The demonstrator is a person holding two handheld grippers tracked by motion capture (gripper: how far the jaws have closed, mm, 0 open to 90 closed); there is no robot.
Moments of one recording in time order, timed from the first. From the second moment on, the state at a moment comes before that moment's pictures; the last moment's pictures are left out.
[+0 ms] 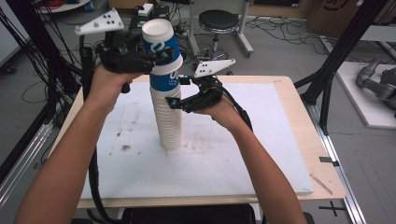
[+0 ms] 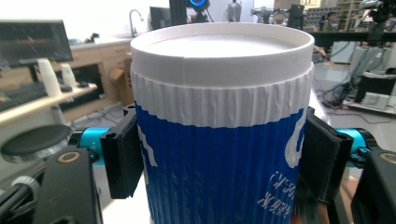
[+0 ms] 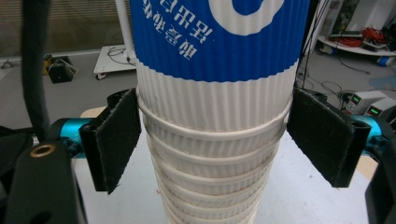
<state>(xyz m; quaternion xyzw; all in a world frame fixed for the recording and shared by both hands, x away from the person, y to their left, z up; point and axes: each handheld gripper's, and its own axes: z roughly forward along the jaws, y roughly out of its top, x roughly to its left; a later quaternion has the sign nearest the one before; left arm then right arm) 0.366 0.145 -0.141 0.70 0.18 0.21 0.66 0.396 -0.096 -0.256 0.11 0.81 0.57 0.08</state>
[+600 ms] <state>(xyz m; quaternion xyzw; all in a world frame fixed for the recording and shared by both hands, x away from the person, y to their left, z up) 0.339 0.098 -0.124 0.70 0.14 0.19 0.67 0.370 -0.173 -0.253 0.14 0.80 0.57 0.14</state>
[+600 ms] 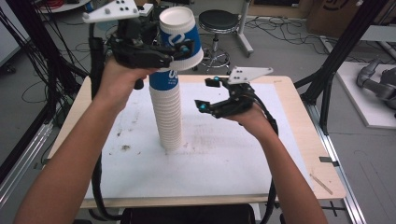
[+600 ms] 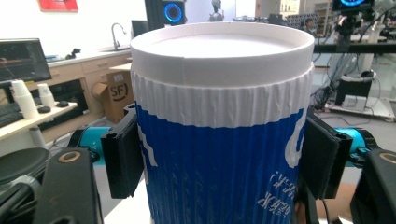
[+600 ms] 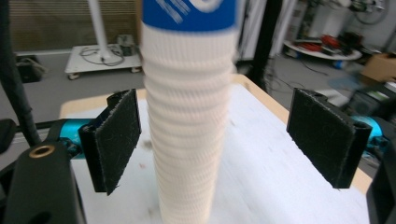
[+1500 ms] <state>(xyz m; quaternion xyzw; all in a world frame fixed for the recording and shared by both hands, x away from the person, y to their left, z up) 0.337 0.036 -0.259 0.75 0.14 0.17 0.62 0.334 -0.288 -0.331 0.24 0.78 0.55 0.19</state>
